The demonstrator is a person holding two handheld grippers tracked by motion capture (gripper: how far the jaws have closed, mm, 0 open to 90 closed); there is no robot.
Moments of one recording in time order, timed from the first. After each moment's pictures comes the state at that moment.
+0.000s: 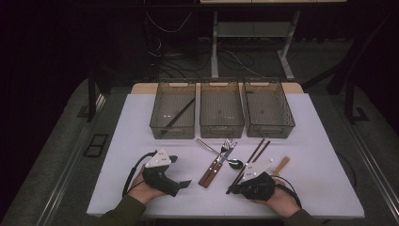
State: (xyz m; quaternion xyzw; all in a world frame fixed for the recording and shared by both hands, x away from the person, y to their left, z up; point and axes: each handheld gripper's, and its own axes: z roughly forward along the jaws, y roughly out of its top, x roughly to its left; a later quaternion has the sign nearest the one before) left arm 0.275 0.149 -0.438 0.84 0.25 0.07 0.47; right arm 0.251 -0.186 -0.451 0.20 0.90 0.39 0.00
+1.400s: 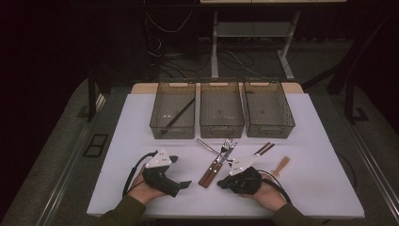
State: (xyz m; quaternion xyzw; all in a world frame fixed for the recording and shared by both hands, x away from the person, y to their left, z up) left arm 0.274 0.148 -0.437 0.85 0.24 0.07 0.47; right arm 0.269 -0.153 -0.453 0.18 0.90 0.40 0.00
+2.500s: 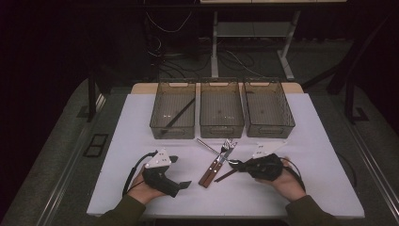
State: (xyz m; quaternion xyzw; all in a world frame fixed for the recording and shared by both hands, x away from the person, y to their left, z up) left arm 0.274 0.148 -0.437 0.85 0.24 0.07 0.47; right arm 0.289 -0.213 -0.419 0.24 0.87 0.42 0.06
